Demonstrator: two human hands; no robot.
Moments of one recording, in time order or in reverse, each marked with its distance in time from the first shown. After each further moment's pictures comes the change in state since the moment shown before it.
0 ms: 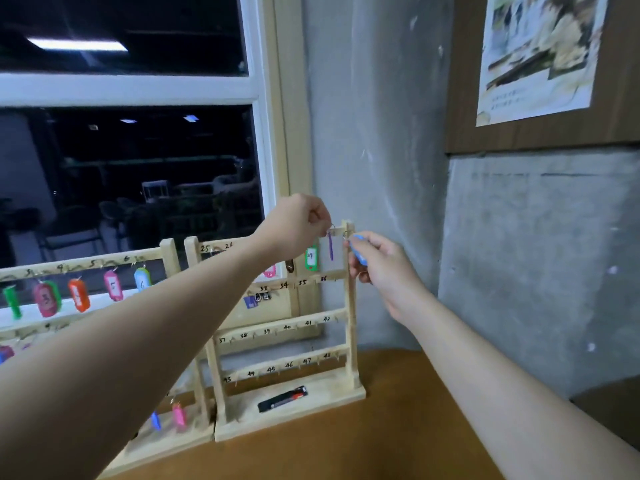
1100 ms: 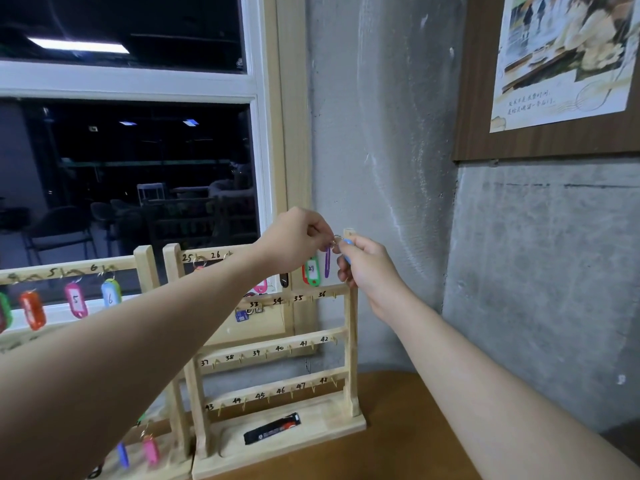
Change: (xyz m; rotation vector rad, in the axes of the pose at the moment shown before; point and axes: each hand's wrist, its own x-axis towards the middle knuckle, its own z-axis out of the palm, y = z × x) left_hand 0.025 -0.031 0.025 -0.084 -0.058 0.012; right_hand 0.061 0.025 0.019 -0.134 -0.013 0.055
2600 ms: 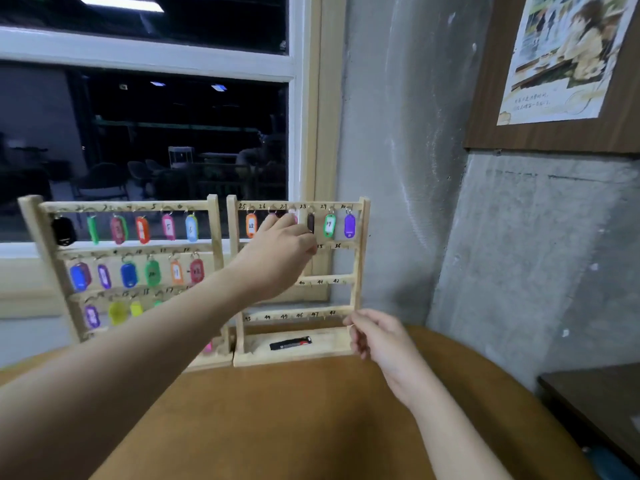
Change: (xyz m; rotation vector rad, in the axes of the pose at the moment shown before) left_hand -0.153 0.019 -0.024 0.620 0.129 0.307; right_hand -0.192 0.048 -0.026 0.021 -0.196 0.217
